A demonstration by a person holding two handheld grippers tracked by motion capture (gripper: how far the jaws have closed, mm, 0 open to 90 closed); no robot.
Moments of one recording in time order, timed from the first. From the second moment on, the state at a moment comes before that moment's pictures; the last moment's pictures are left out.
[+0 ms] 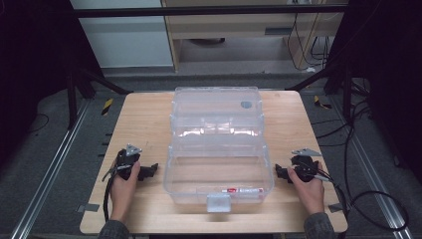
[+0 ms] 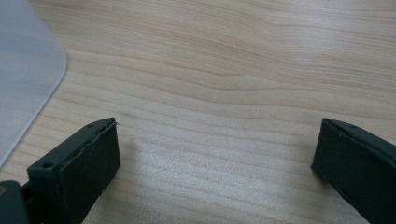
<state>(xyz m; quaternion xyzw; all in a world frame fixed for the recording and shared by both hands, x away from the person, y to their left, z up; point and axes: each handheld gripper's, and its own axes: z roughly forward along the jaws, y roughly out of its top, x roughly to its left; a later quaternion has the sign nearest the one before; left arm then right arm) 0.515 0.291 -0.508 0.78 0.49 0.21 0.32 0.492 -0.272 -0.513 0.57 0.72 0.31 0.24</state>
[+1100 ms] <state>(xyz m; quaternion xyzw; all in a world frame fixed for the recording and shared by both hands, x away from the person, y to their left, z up) 0.467 0.288 -0.466 0.83 0.38 0.25 0.33 0.441 -0.277 -0.458 0.48 0.76 0.32 0.29</state>
